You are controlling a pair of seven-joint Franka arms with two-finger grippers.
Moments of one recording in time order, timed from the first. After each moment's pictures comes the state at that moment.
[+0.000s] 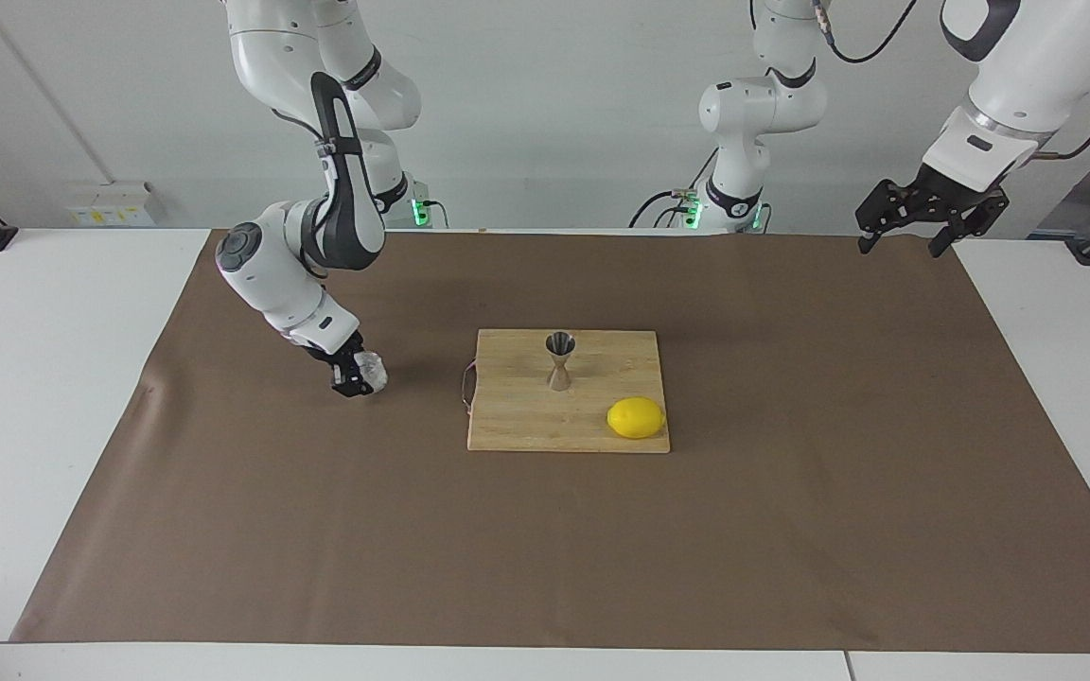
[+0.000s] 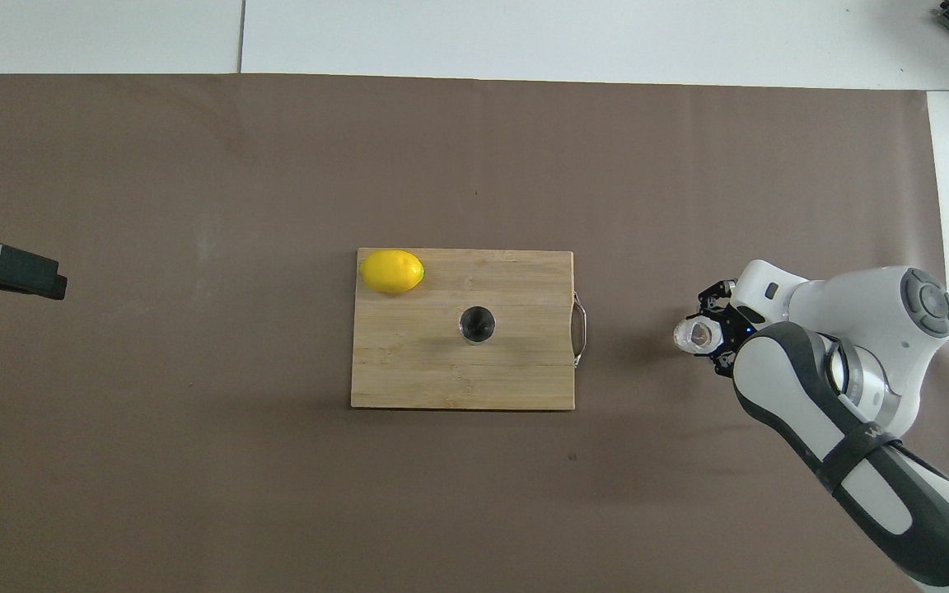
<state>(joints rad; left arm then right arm) 0.05 -0.03 -0.09 -1.57 -0.02 1.50 0.08 -0.11 0.14 0.14 -2.29 0.36 2.41 -1.99</state>
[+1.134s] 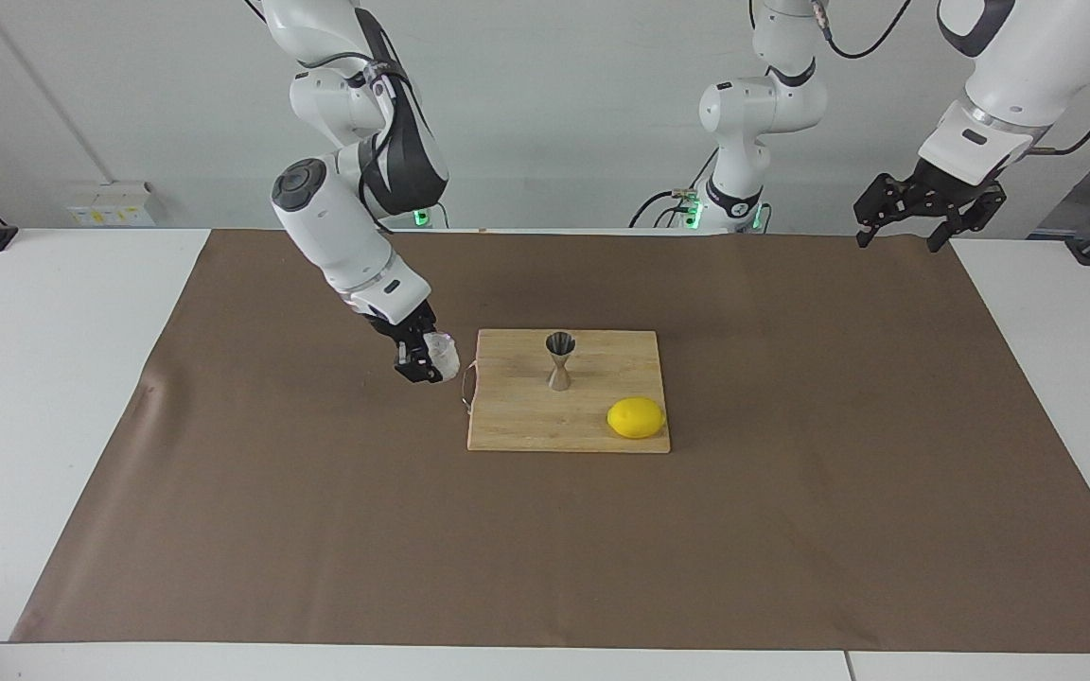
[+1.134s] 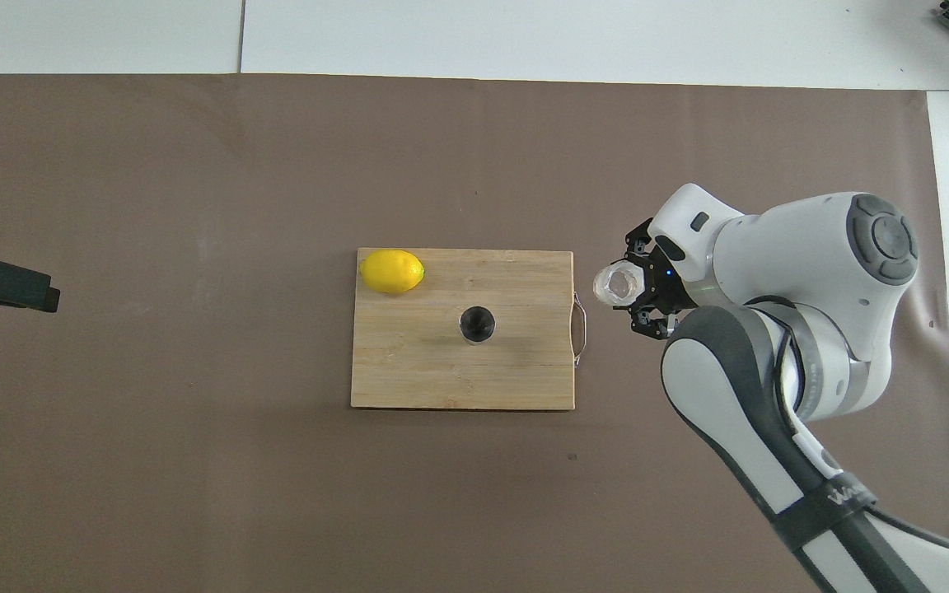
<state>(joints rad) 0.06 -0.07 -0.09 -1.61 -0.02 1.50 0.09 0.01 0.10 0.28 -1.99 0.25 2.21 -1.47</state>
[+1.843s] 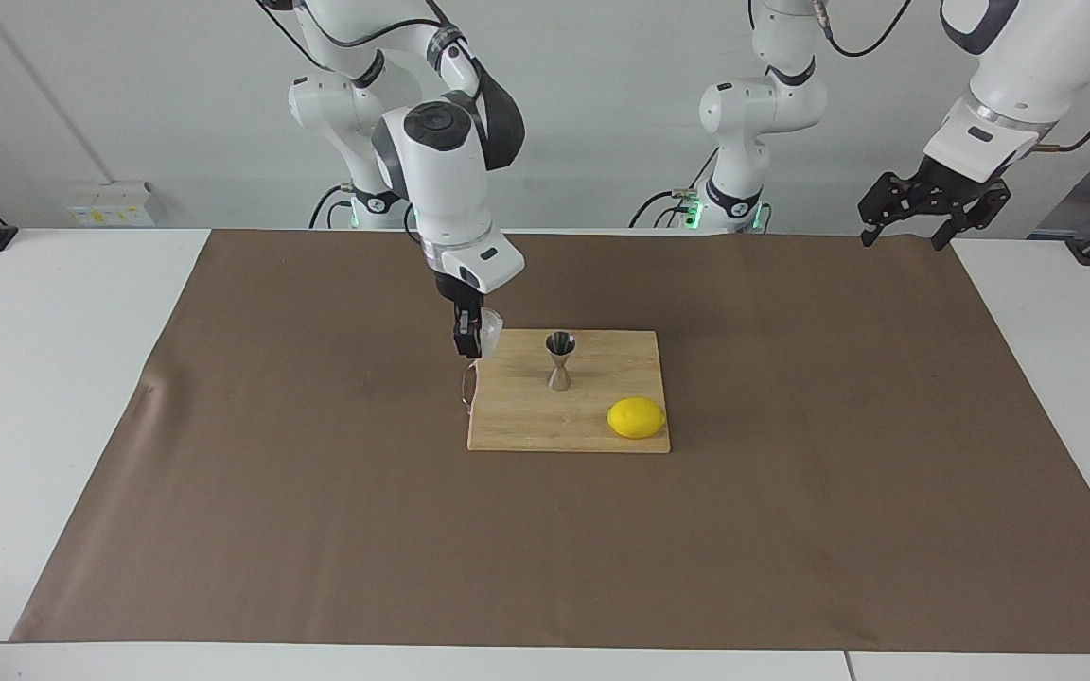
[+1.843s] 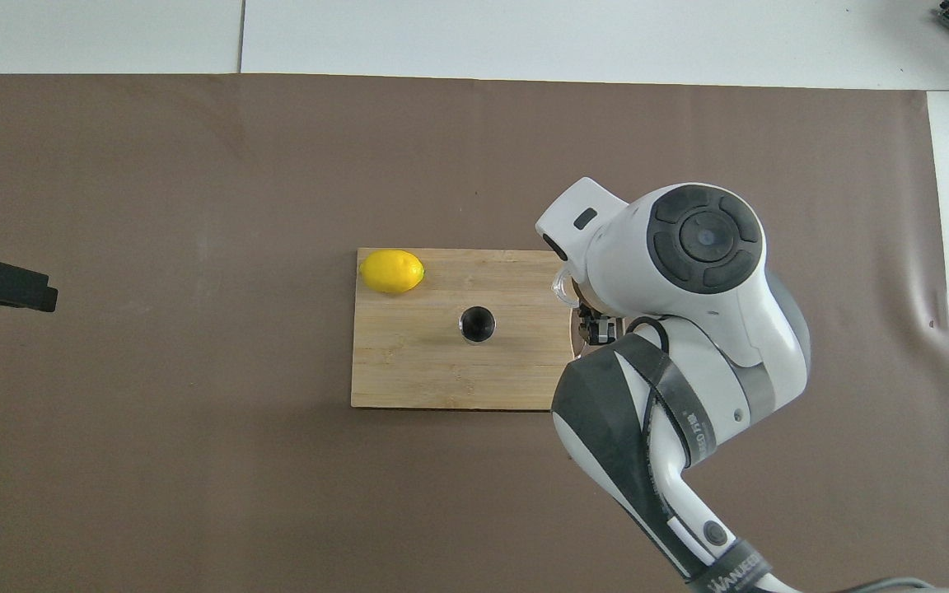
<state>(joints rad) 0.07 -0.08 -0.10 -1.62 -0.02 1.51 0.09 0.19 0.17 0.28 -1.77 -0.10 2.00 -1.04</state>
